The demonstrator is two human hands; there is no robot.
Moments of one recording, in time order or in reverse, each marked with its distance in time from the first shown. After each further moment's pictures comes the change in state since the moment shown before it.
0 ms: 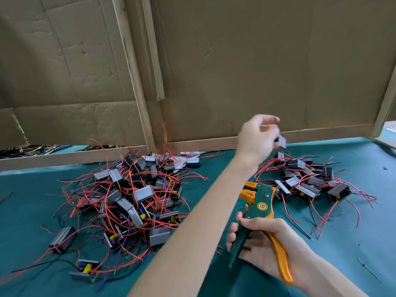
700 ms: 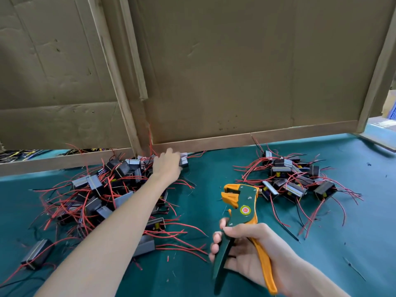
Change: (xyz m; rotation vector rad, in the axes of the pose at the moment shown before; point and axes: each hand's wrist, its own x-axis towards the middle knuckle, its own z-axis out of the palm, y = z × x) left_hand 0.044 -0.114 -0.155 1.521 0.054 -0.124; right_hand 0.002 0.001 0.001 -0.086 -0.008 -0.001
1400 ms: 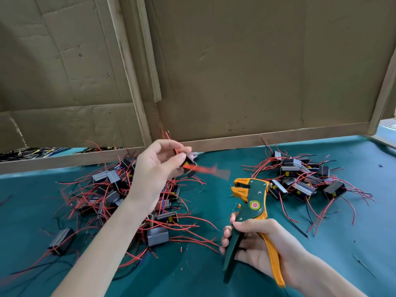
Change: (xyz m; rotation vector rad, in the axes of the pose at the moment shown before) left_hand -0.138 0.001 -0.096 -1.636 0.212 0.048; right_hand -0.003 0.003 0.000 -0.036 -0.011 -0.029
